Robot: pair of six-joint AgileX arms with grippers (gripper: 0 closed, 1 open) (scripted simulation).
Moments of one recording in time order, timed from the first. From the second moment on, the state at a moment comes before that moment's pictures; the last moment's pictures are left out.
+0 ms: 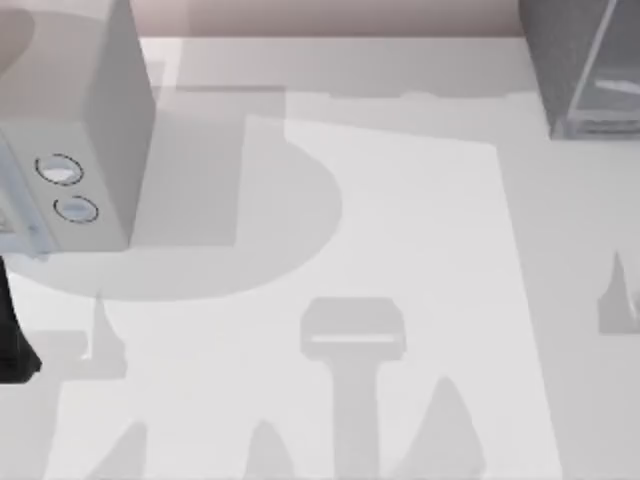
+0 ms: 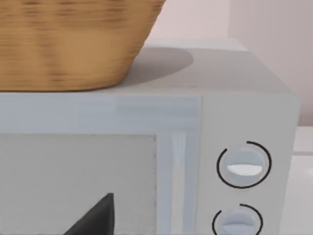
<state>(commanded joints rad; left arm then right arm) 0.00 0.00 0.00 0.00 0.00 0.00 -0.18 0.56 0.07 0.54 -0.17 0.00</state>
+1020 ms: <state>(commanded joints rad) 0.00 0.00 0.00 0.00 0.00 0.00 -0.53 1.79 0.18 1.62 -0.51 0.02</state>
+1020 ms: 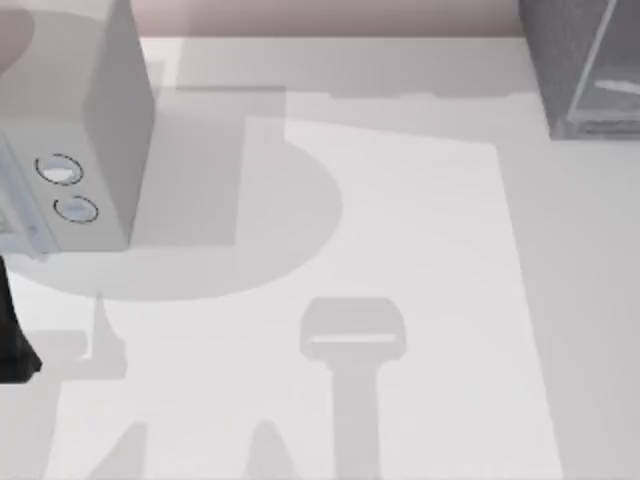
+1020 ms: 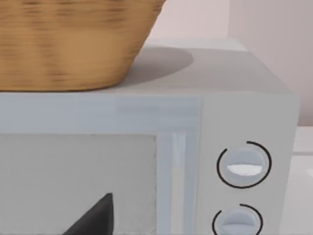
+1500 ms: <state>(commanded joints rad) 0.00 0.00 0.00 0.00 0.00 0.00 -0.50 1.85 0.25 1.60 -0.48 0.01</state>
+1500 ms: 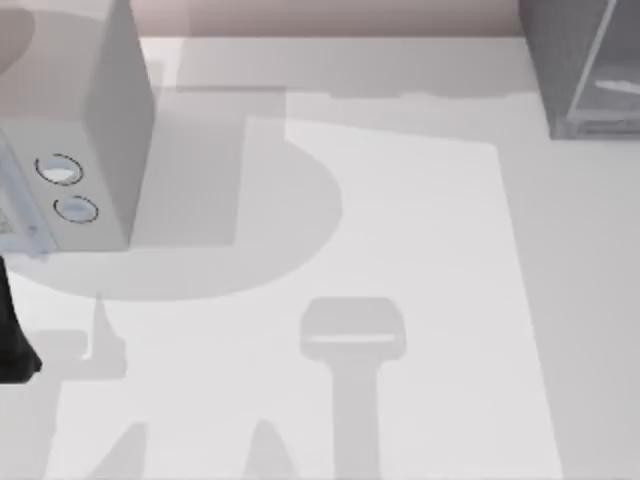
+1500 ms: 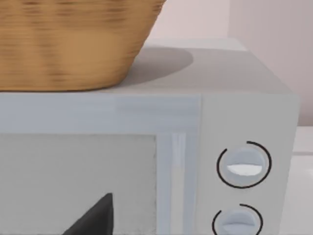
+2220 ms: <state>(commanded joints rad) 0.00 0.00 0.00 0.00 0.00 0.00 -0.24 2.29 0.96 1.34 -0.20 0.01</state>
